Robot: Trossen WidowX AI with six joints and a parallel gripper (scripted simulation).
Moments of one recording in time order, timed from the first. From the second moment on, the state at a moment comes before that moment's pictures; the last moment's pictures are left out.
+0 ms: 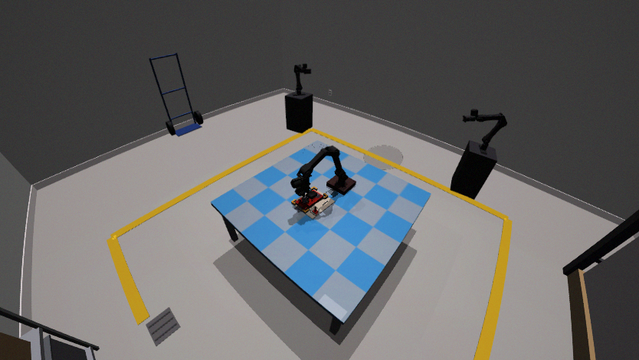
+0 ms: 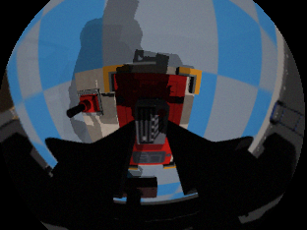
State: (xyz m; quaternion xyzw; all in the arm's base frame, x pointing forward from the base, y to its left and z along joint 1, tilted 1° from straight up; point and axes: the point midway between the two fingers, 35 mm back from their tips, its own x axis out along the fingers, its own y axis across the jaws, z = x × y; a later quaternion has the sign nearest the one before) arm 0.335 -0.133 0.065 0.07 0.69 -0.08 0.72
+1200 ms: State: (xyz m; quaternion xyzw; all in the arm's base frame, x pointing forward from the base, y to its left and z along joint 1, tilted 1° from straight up) arm 0.335 -0.133 0.057 0.07 0.69 -0.08 0.72
